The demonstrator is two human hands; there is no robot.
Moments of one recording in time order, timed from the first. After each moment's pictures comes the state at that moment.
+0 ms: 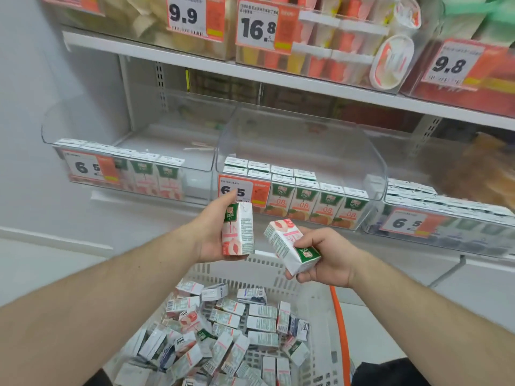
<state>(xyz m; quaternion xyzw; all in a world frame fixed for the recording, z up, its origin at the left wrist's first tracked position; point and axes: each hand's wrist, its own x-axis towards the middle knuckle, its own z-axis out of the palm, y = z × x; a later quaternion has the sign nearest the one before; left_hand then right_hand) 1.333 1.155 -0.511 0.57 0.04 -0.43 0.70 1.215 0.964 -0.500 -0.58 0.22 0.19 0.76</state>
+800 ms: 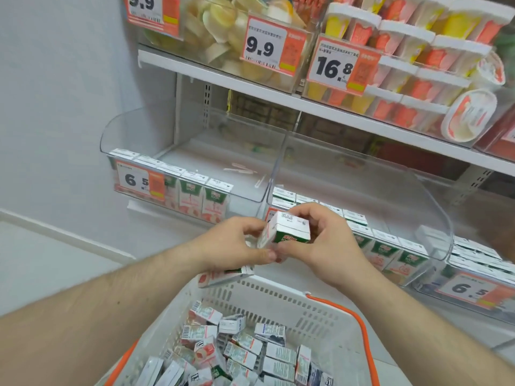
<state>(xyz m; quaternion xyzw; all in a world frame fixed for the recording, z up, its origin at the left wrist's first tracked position) 1.368 1.224 -0.491 0.78 -0.36 -0.16 0.49 1.281 1.055 -0.446 -0.86 0.03 -0.11 0.50</state>
